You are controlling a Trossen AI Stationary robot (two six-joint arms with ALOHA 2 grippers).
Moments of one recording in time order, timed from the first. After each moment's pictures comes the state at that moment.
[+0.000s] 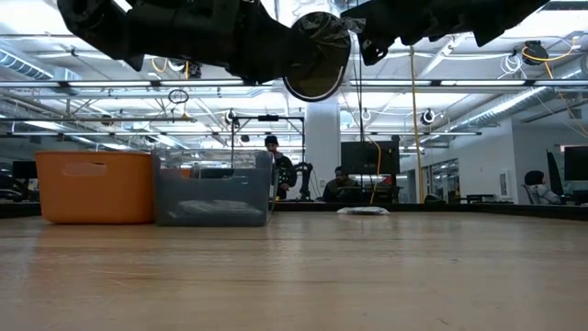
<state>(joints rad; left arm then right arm) -0.13 1.61 0.72 0.79 -0.12 0.15 0.02 1.25 0.70 0.37 -0.29 -0.06</state>
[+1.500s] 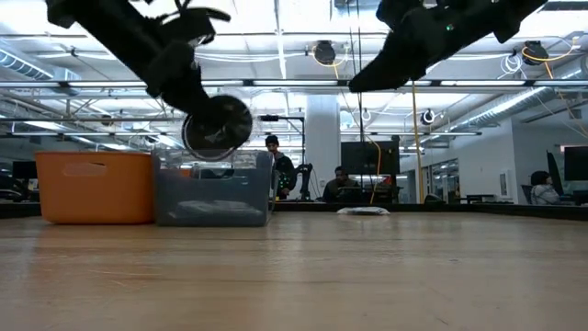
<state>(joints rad) -0.18 1.31 0.72 -0.14 -0.52 -0.17 -0.02 1.20 0.70 0.09 0.13 -0.07</state>
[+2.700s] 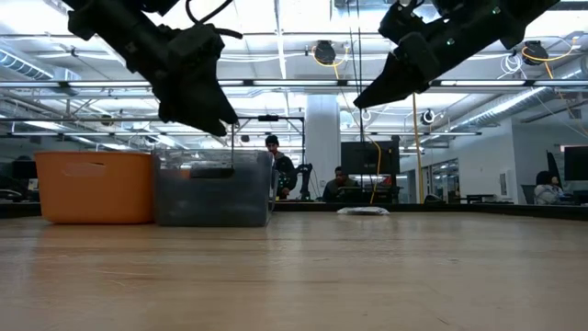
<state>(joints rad) -0.09 1.32 0.72 -0.11 -0.31 -0.45 -0.02 1.20 0.66 0.08 0.26 -0.06</state>
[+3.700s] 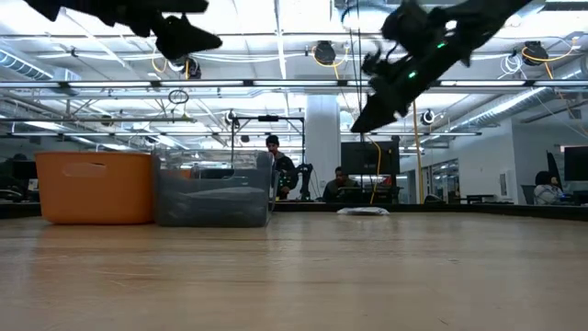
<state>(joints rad) -0.14 0.95 0.60 0.14 -0.14 0.00 -0.41 1.30 0.80 -0.08 0.09 -0.10</state>
